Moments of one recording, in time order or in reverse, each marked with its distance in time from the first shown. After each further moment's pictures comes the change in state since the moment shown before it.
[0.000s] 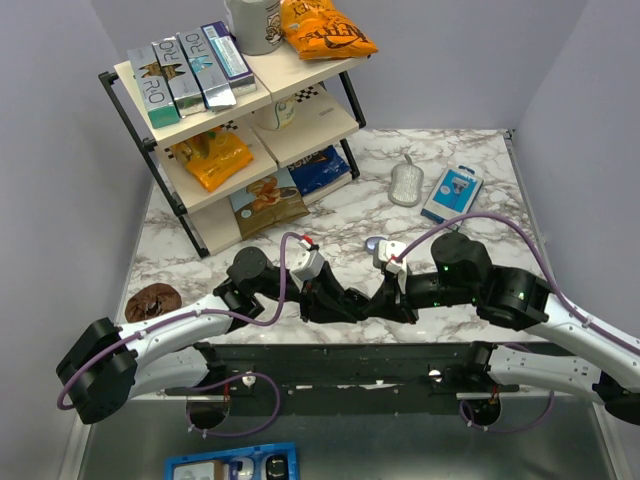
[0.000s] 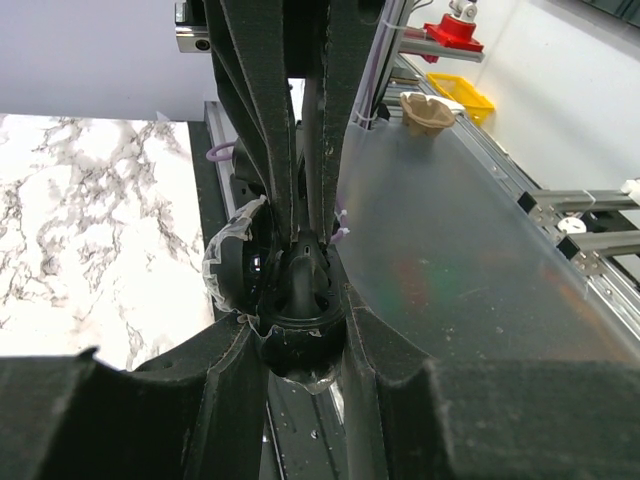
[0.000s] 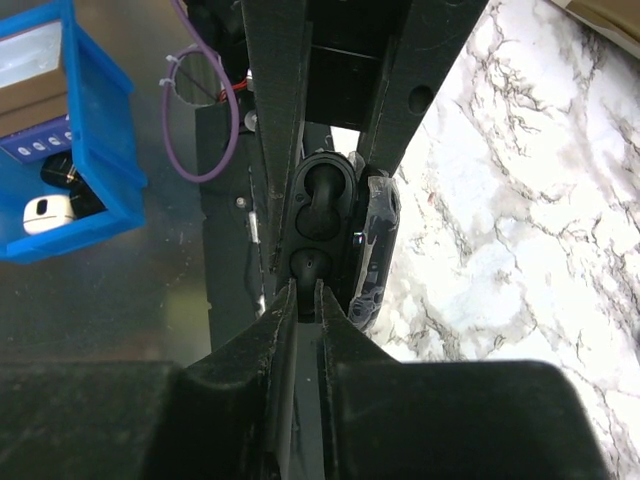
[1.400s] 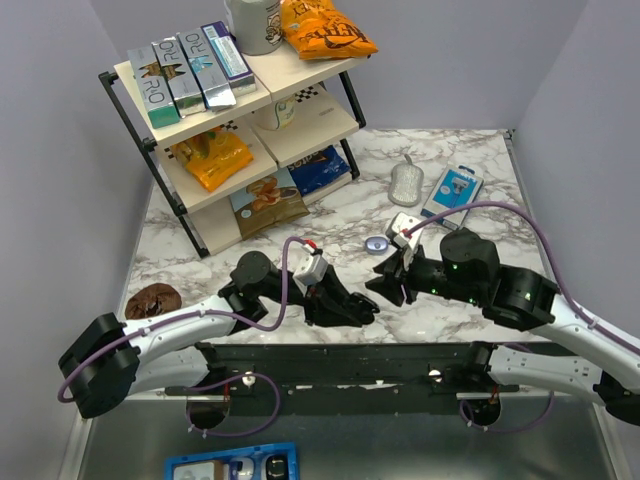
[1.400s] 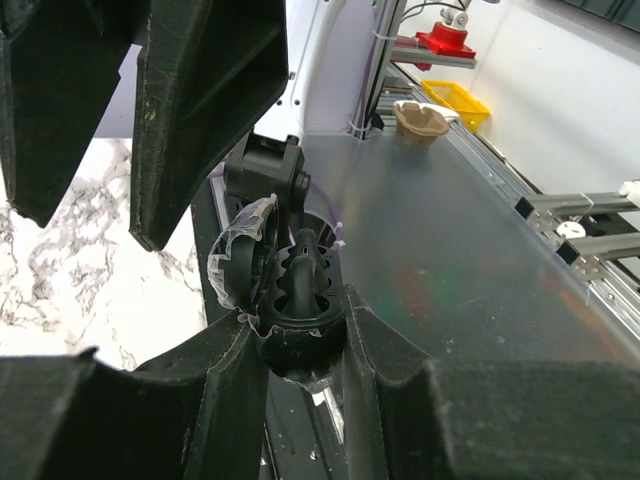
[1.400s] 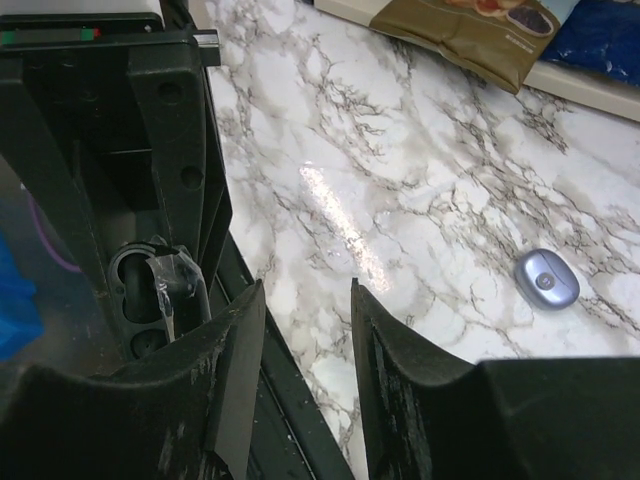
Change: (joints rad) left arm -0.050 0.021 -0.001 0.054 -0.041 0.002; right arm 0.006 -0.014 0.025 0.047 0.348 0.107
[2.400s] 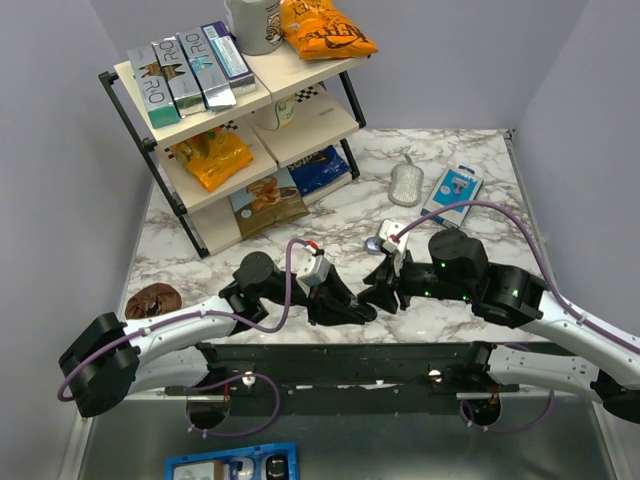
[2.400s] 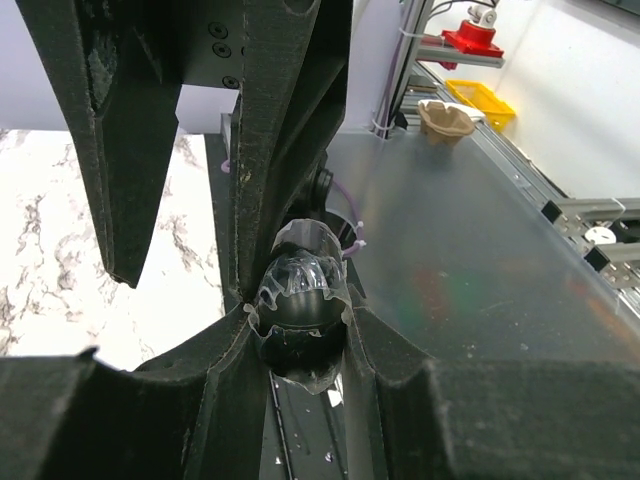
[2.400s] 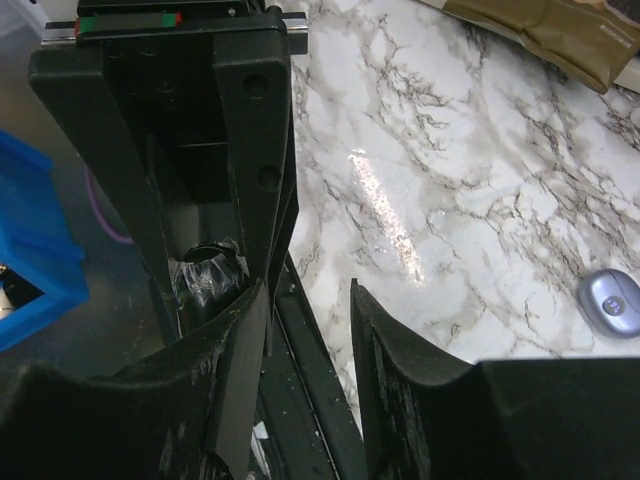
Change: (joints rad) left arm -0.008 0.005 0.000 -0.032 -0.063 0.050; right arm -0.002 0.037 -0.020 0.026 -0.139 0.014
